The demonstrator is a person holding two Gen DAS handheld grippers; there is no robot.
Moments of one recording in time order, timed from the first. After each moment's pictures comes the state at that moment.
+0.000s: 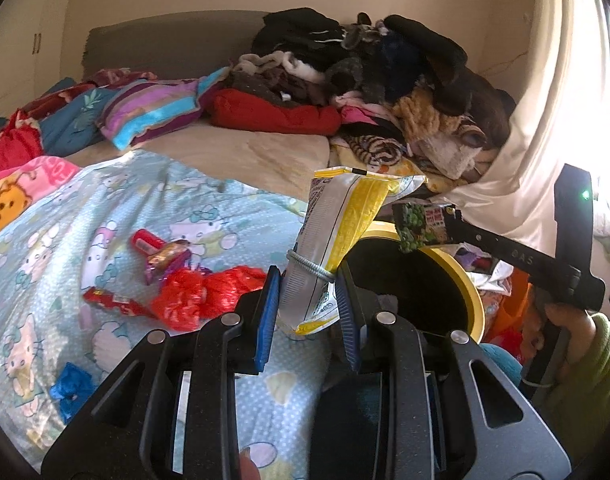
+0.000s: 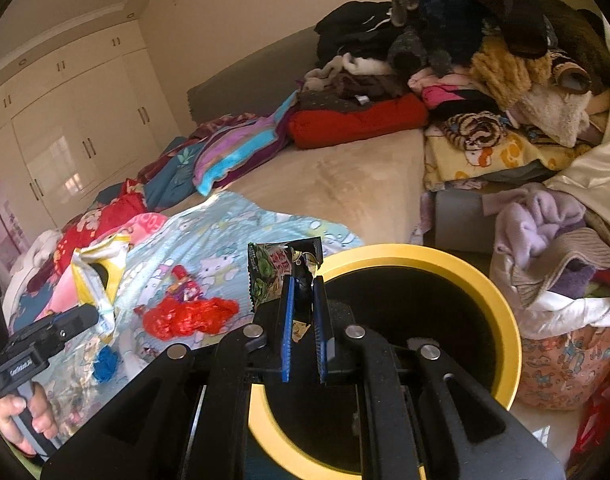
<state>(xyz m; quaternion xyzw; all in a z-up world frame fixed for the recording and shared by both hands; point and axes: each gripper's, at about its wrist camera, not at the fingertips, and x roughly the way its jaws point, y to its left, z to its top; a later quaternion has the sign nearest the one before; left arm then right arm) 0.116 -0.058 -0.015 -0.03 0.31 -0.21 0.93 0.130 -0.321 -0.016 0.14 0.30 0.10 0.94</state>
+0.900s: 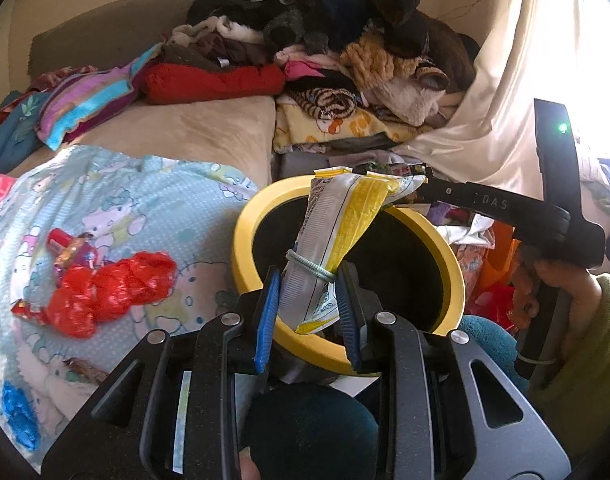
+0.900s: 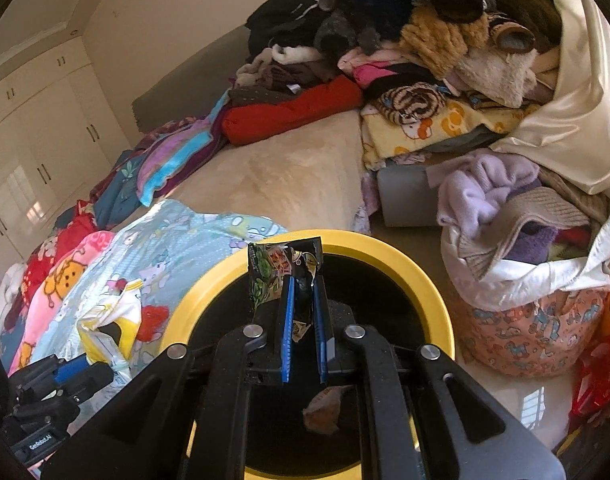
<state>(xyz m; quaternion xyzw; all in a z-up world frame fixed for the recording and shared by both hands) 0.134 -0.155 -0.058 0.03 0.35 -0.27 0.89 0.137 -0.387 -0.052 0.18 0.33 0.02 0.93</state>
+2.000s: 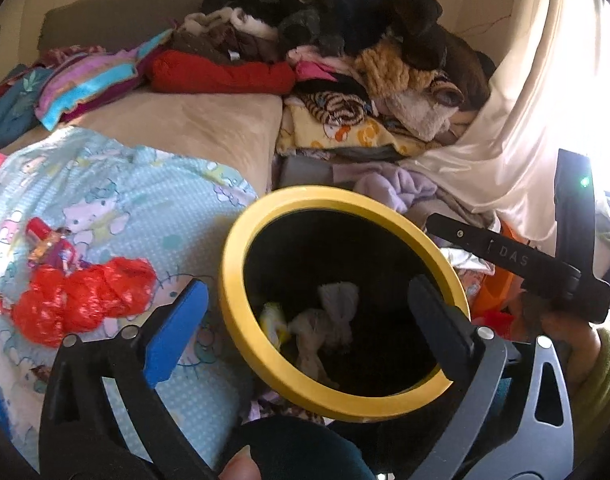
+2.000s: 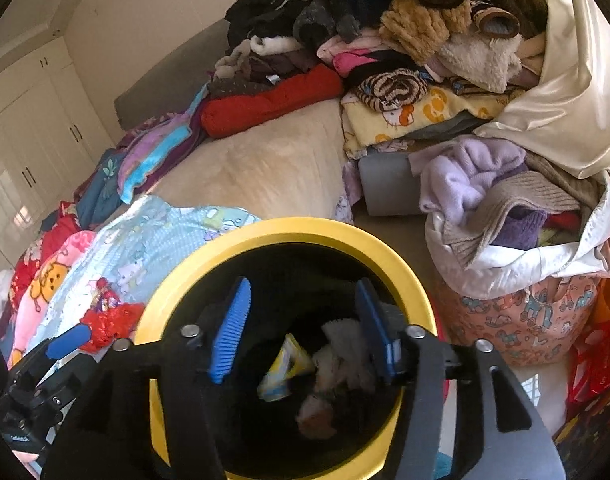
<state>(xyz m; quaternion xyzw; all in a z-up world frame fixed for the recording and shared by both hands) 0.162 -0.165 -0.064 -0.02 0.35 -0.26 0.90 0.143 -0.394 -0.068 0.19 0.34 -0.01 0.92</state>
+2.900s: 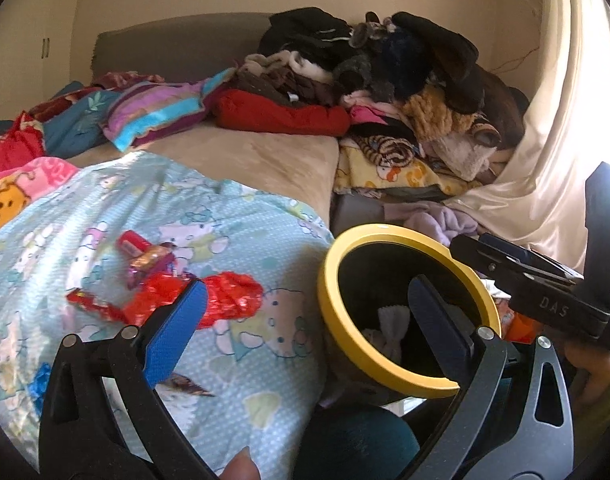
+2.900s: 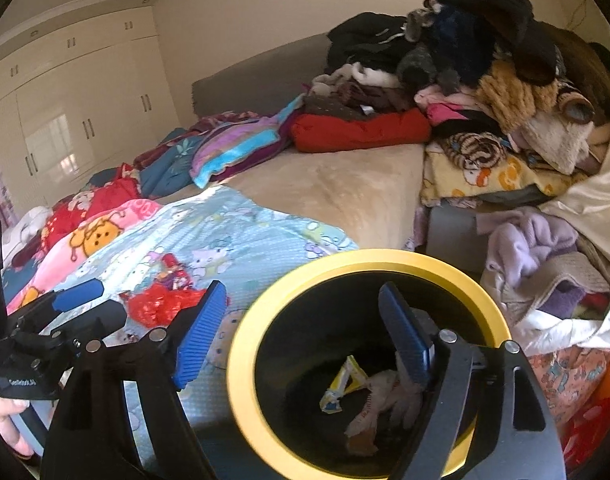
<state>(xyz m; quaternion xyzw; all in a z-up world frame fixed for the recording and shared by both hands) 0.129 -0.088 -0.028 -0.03 0.30 -0.17 0.94 0.125 -0.297 -0.021 0.09 0.29 0.10 0.95</state>
